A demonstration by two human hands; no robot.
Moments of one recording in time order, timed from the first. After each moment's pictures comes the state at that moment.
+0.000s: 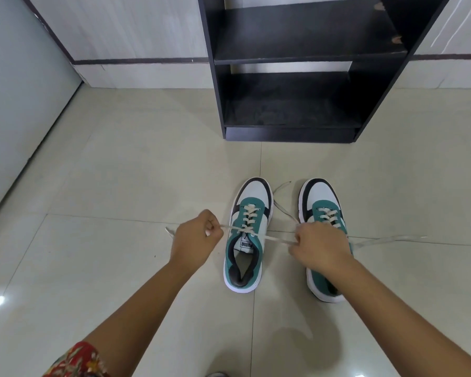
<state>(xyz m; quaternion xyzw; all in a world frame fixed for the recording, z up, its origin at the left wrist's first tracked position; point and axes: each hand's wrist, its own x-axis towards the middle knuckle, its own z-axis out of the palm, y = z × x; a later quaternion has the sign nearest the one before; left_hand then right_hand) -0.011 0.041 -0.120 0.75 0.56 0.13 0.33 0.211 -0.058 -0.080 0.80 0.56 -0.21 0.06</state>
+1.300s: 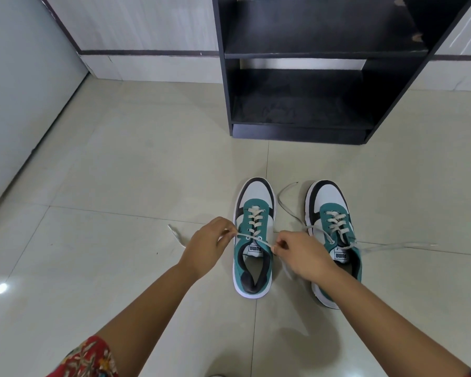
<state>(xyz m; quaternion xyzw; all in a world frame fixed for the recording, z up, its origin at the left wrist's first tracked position) -0.007 0.035 -0.135 0.82 0.44 0.11 0.35 0.190 -0.051 -0.110 0.76 0.54 -0.37 -0.07</state>
